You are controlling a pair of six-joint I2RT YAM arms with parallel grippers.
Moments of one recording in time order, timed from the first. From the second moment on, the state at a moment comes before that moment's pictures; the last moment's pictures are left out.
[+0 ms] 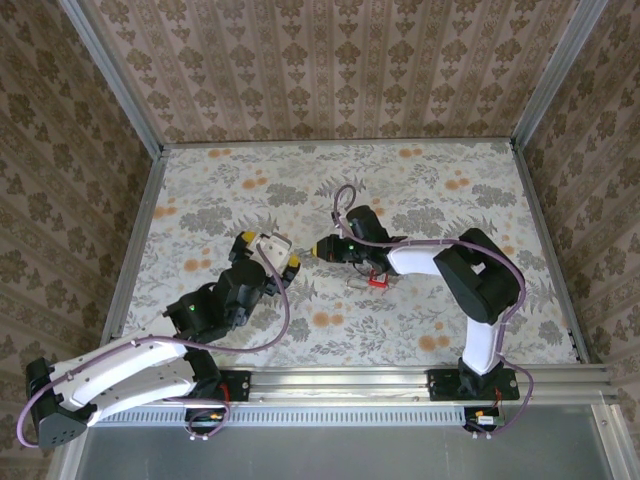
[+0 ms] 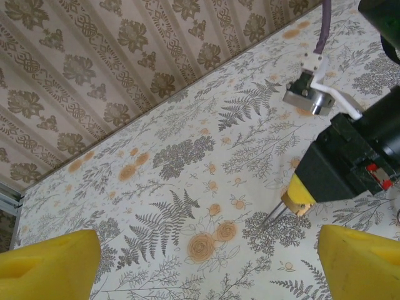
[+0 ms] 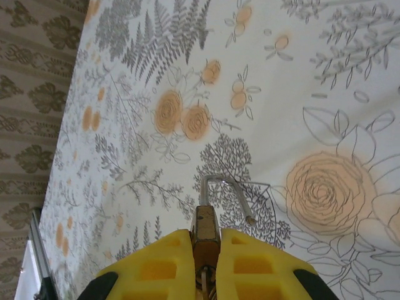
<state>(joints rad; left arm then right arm) -1.06 0.78 0.65 -0.30 -0.66 0.10 0.62 1.87 0.95 0.29 -0.41 0.70</state>
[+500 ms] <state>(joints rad) -1.06 0.80 0.65 -0.29 -0.66 0.10 0.63 1.87 0.79 0.48 -0.44 0.72</state>
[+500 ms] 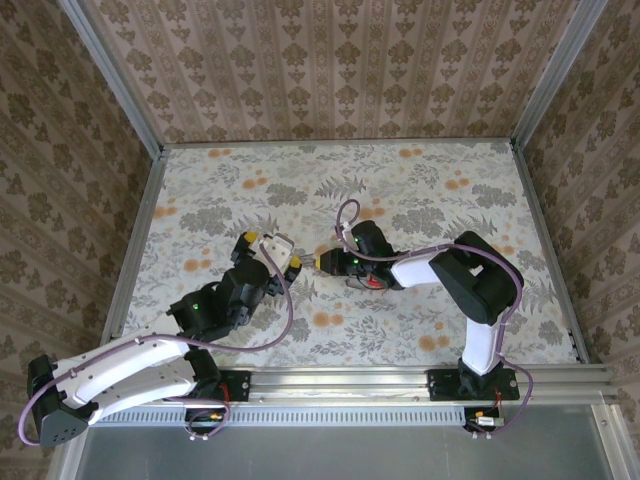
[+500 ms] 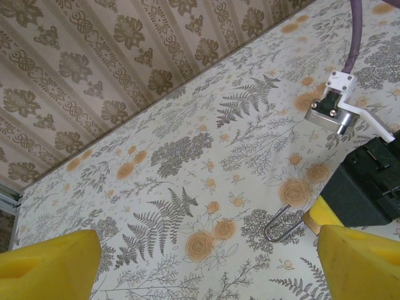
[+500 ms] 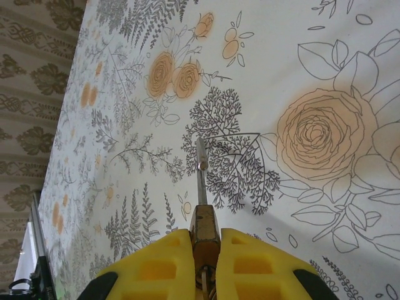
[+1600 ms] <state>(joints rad) -1.06 0.86 0.64 -0.21 -0.62 0.10 0.72 1.91 0.76 0.57 -0.37 0.95</state>
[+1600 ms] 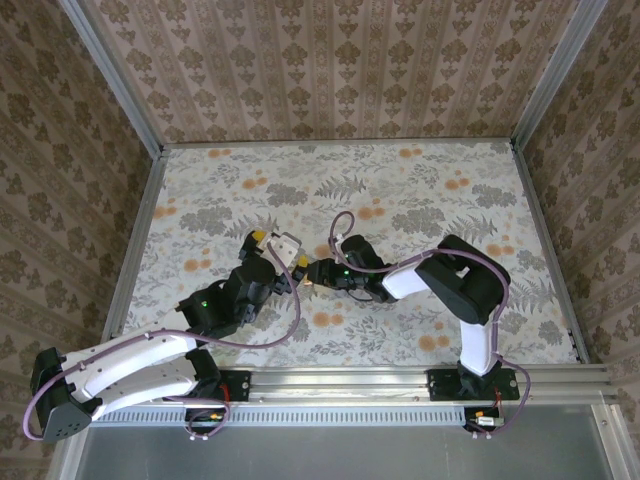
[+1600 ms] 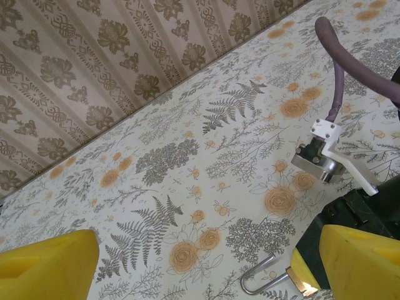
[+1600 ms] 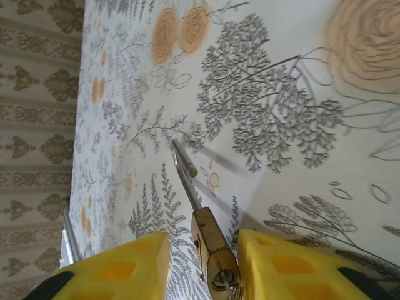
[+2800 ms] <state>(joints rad) -0.89 0.81 0.59 -0.10 -0.68 0.17 0.68 0.82 0.73 -0.24 0.34 0.24</state>
